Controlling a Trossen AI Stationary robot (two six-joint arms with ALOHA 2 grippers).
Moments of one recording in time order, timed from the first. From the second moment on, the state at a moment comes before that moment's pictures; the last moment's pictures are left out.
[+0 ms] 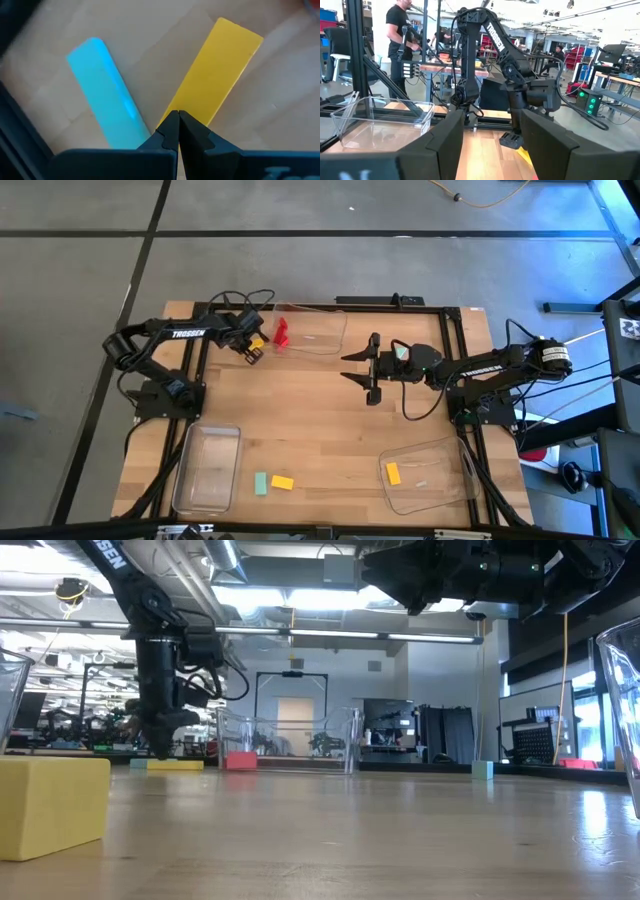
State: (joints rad) left arm 0.74 1.46 0.68 -0.49 -0.26 -0.10; right arm -0.07 1.33 0.54 0.90 -0.05 -0.11
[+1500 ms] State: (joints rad) left arm 0.08 1.44 0.75 -0.64 -0.14 -0.43; right arm -0.07 1.33 0.54 0.90 -0.05 -0.11
